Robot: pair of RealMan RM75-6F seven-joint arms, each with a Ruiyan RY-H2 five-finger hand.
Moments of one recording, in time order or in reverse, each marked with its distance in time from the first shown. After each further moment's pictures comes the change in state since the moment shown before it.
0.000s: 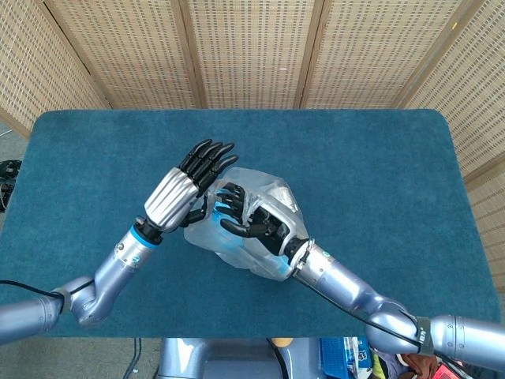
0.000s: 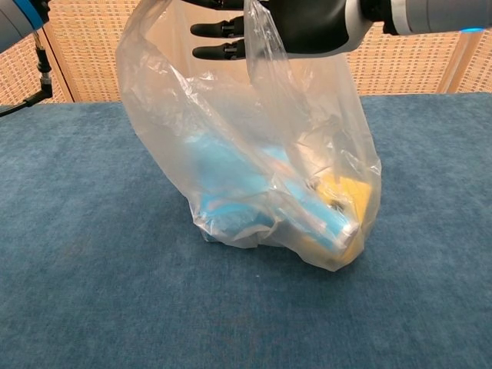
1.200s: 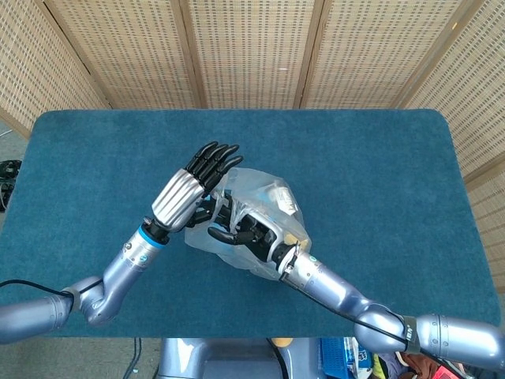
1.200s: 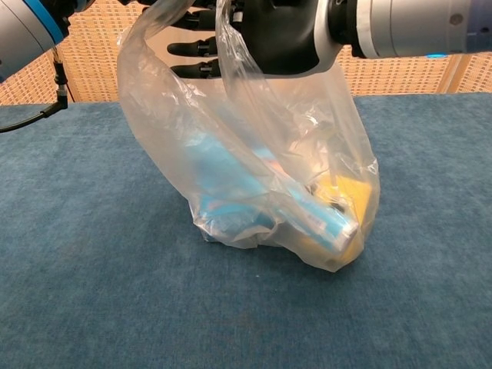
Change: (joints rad) left arm -0.013 -0.052 -0.001 0.042 -0.012 -0.002 -0.028; right arm 0.010 -0.089 0.013 0.019 0.058 -0.019 -0.094
